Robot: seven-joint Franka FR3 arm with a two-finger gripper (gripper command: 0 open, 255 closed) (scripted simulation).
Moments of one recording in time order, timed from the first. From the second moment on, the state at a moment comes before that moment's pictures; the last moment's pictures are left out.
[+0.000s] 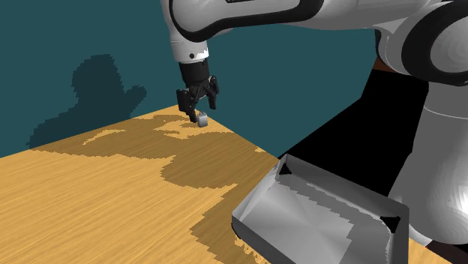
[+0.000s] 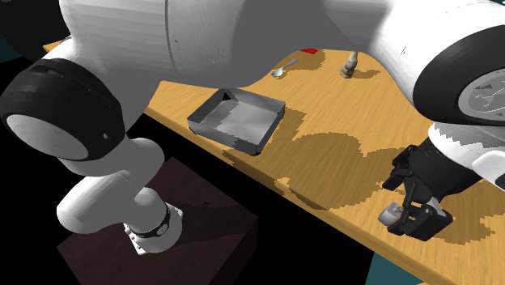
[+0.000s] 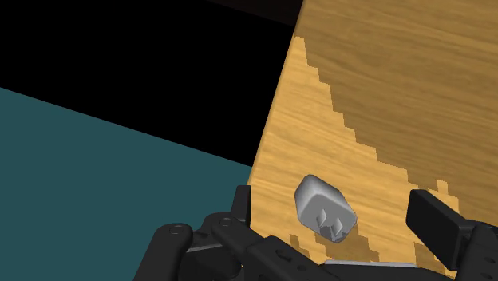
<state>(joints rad) 0.19 0.21 0.32 -1.46 -0.09 1.56 0.22</state>
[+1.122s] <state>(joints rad) 0.19 0.21 0.32 -1.45 -0.10 1.55 0.22</state>
